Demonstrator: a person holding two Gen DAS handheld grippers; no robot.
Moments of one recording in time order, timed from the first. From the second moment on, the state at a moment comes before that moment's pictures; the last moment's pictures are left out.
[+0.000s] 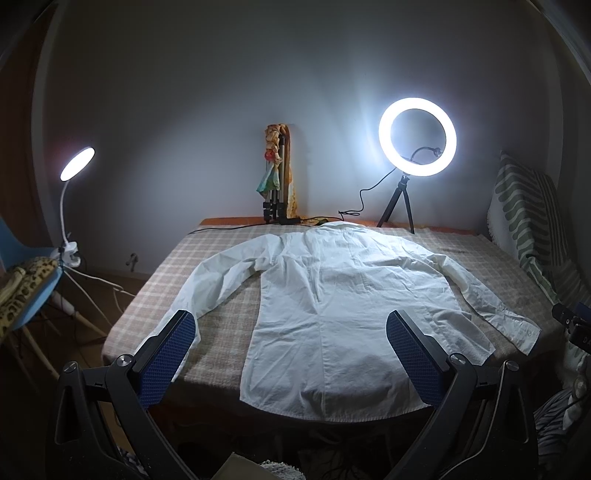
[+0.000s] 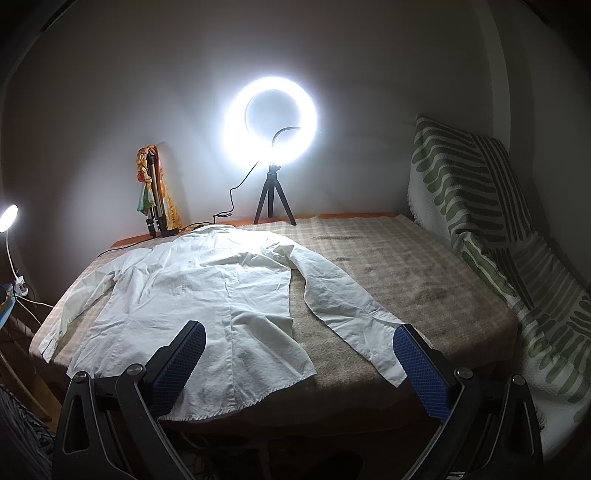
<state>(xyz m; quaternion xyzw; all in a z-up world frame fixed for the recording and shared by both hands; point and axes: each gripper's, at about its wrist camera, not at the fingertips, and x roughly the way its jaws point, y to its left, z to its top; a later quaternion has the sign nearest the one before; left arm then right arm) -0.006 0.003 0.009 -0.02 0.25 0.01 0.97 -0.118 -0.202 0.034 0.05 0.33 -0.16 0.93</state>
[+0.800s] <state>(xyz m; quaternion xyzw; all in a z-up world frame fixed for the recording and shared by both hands) -0.003 0.002 0.015 -0.02 0.25 0.01 0.97 -0.119 -0.207 0.032 0.06 0.34 -0.15 0.93</state>
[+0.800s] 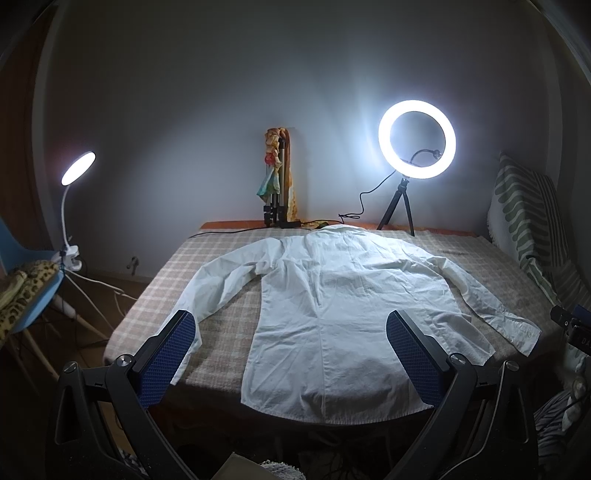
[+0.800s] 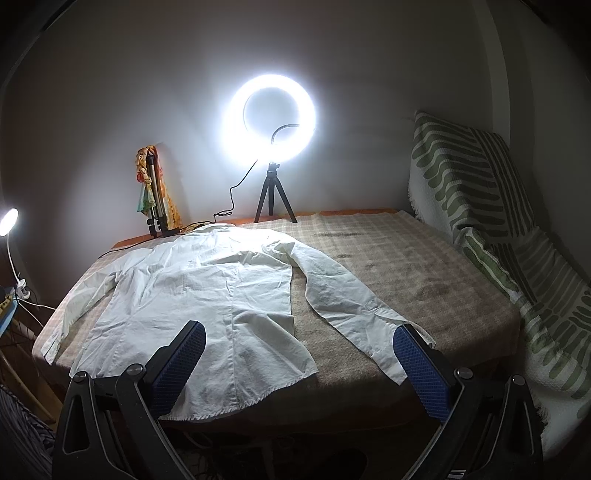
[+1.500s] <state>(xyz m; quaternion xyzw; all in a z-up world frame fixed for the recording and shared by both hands) -0.003 0.002 0.016 -0.02 0.25 0.01 0.97 -0.116 -0.205 0.031 0.06 0.34 -0.15 0.93</state>
